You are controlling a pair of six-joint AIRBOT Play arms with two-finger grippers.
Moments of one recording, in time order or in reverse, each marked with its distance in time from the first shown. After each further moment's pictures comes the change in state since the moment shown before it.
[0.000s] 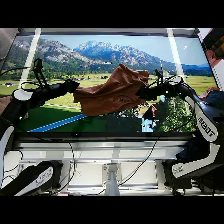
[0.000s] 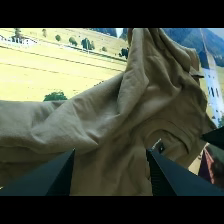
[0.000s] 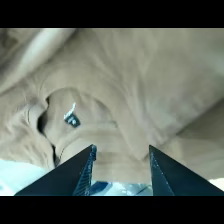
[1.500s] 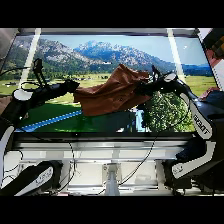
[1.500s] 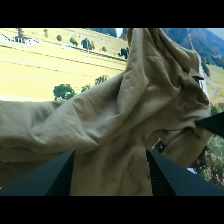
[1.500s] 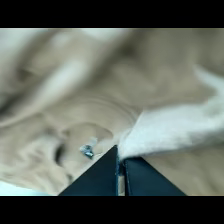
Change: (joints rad) left arm 0.000 0.000 0.000 0.000 0.000 0.000; right arm 0.068 -0.044 0.129 -0.008 -0.050 0.066
